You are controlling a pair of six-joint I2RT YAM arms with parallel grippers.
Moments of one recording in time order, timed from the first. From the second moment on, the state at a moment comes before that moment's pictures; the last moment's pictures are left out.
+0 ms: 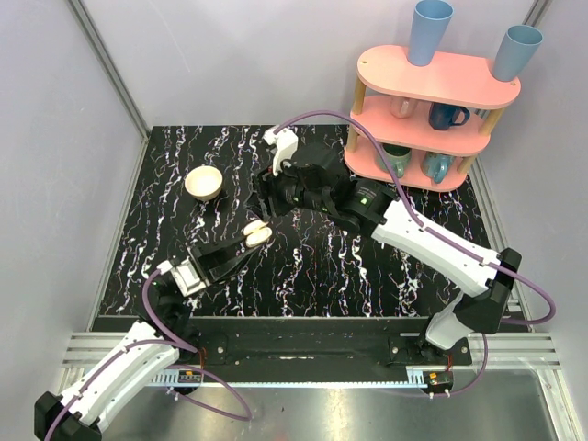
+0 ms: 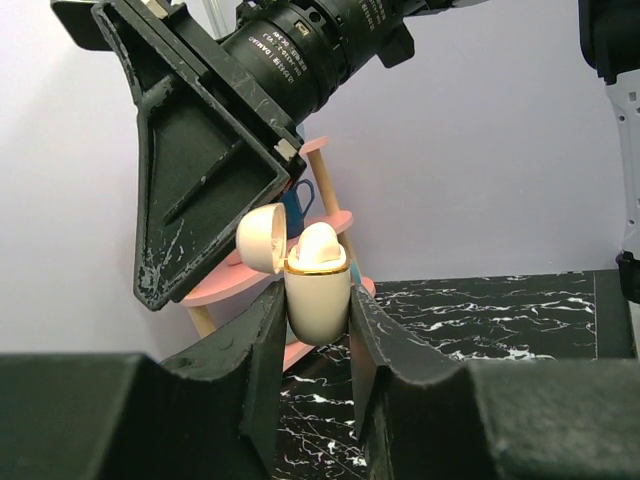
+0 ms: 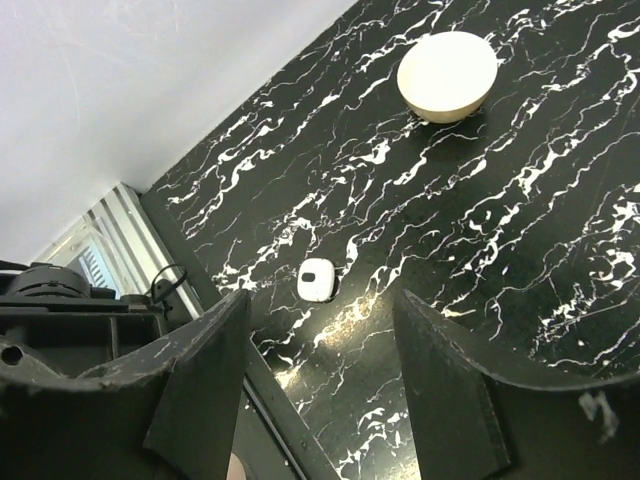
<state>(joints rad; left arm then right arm) -0.59 0.39 0.20 0.84 0.52 0.01 1.00 1.57 1.70 -0.46 -0.02 0.31</state>
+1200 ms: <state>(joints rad) -0.59 0.93 0.31 0.66 0.26 -0.49 0.77 1.22 1.28 -0.41 0.33 0.40</state>
